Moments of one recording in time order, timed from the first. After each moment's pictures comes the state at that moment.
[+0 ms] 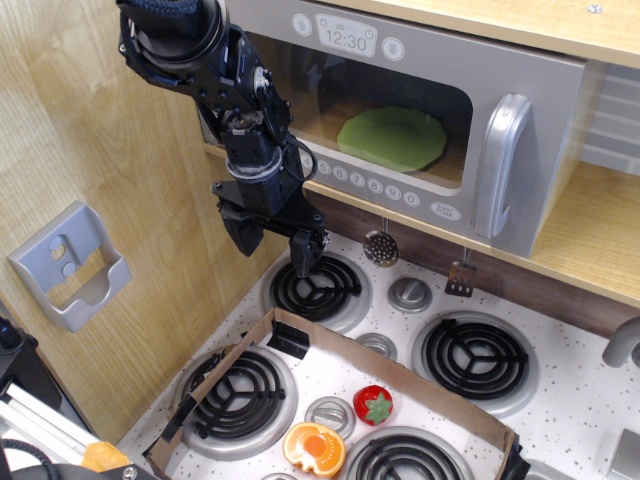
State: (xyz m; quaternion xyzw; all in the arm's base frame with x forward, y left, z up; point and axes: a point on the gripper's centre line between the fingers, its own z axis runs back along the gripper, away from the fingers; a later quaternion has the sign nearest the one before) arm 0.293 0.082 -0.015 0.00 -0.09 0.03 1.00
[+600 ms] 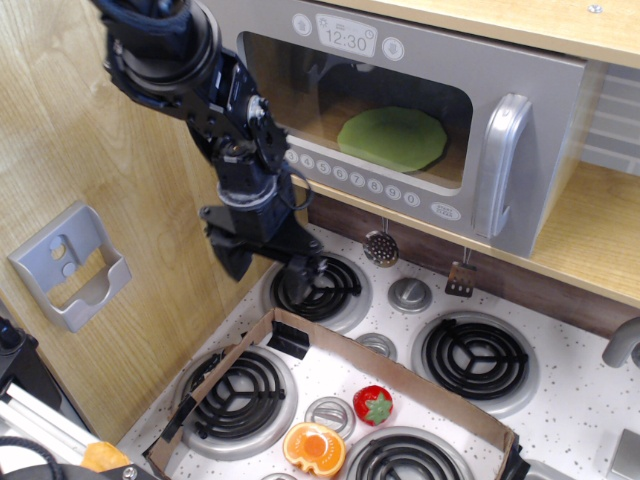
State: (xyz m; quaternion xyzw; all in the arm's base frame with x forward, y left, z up) arm 0.267 0.058 -0.004 0.02 -0.11 0.04 0.99
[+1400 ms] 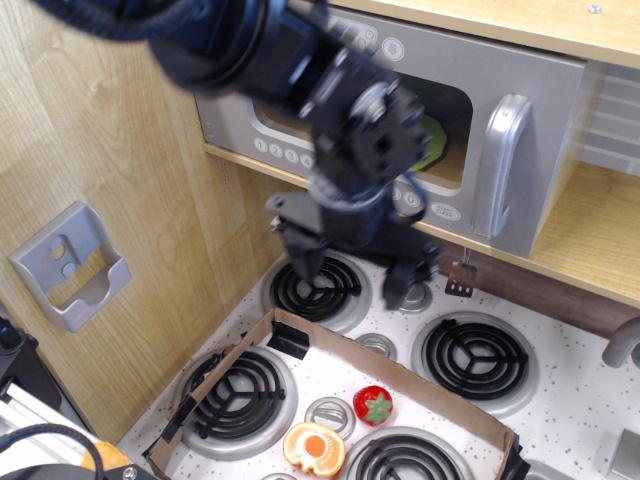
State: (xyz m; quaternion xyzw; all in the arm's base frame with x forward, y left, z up) arm 0.246 -0.039 0.060 0.03 -0.14 0.06 0.99
